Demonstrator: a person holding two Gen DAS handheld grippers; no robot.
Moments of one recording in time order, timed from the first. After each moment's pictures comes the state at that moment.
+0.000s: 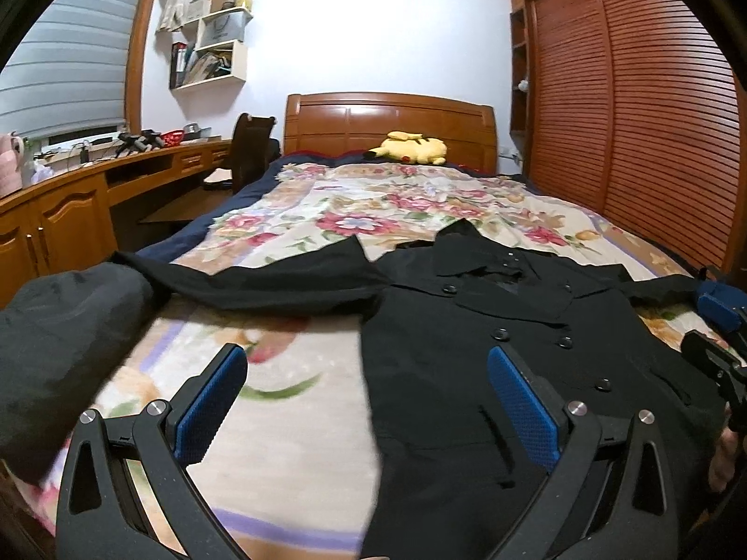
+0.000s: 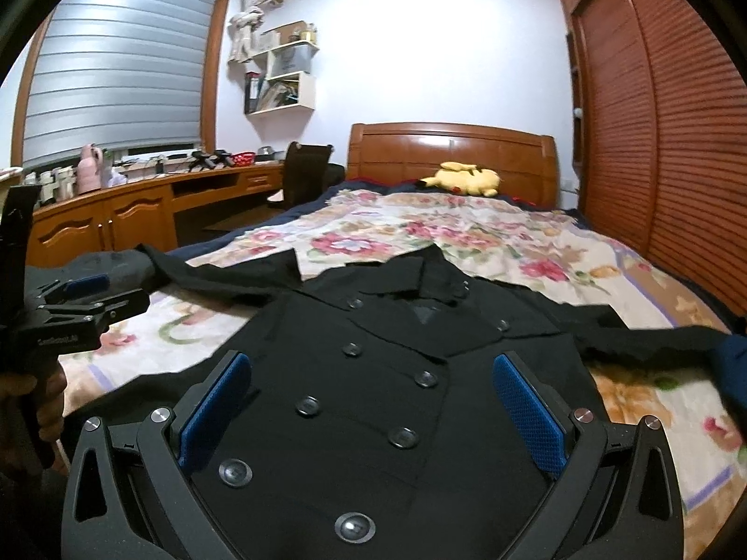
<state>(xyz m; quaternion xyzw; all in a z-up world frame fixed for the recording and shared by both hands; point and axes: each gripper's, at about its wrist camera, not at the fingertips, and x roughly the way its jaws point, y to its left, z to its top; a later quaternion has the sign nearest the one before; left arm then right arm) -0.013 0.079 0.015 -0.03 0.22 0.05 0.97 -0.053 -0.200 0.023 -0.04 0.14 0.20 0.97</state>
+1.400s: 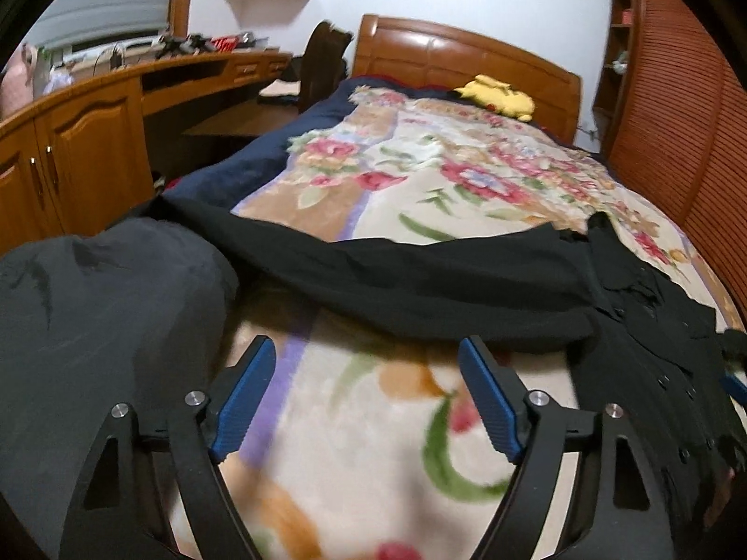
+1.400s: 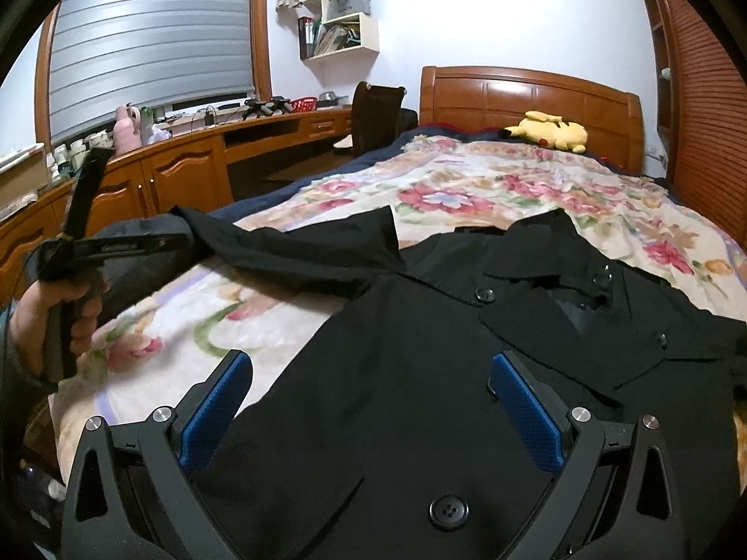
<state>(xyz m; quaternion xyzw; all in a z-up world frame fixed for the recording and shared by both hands) 0.111 0.282 -0.026 -0.11 0.34 0.11 0.93 0.071 -0.144 0.010 -0.05 0.22 0.29 0.93</state>
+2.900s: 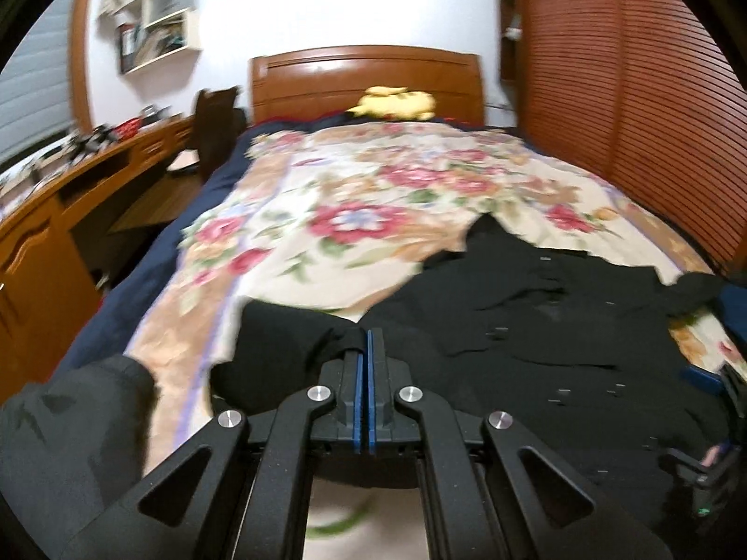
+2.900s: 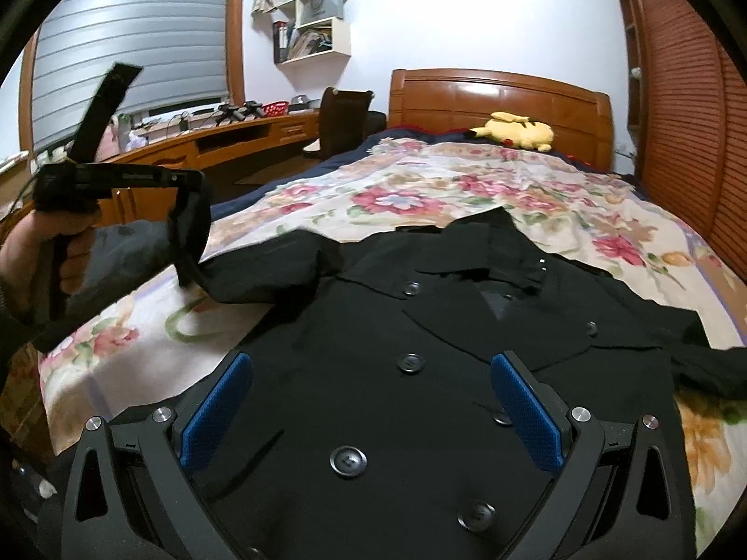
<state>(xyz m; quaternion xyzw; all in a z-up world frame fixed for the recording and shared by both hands) 0.131 0.135 0.075 0.01 0.31 -0.01 0.95 0.040 -0.181 0.029 -0.05 0.22 0.25 0.94</state>
